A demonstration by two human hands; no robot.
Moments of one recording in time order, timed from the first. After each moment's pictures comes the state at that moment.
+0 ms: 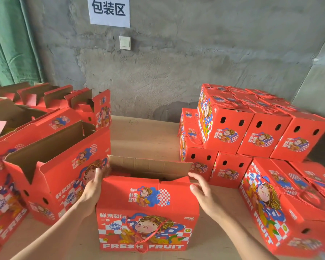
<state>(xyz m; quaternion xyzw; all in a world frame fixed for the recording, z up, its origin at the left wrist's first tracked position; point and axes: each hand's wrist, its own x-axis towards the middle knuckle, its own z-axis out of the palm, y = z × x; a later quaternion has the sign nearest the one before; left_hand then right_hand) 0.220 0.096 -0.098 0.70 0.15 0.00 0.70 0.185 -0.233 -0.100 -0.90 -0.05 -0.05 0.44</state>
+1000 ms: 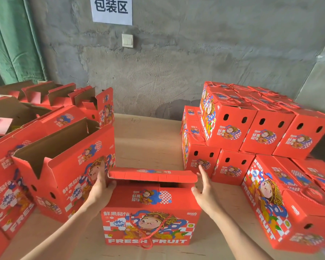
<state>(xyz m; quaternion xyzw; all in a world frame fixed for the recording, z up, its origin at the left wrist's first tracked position) 0.210 0.102 -0.119 0.83 0.06 0.04 0.55 0.192 -0.214 -0.117 -0.88 0.03 -0.11 0.47</state>
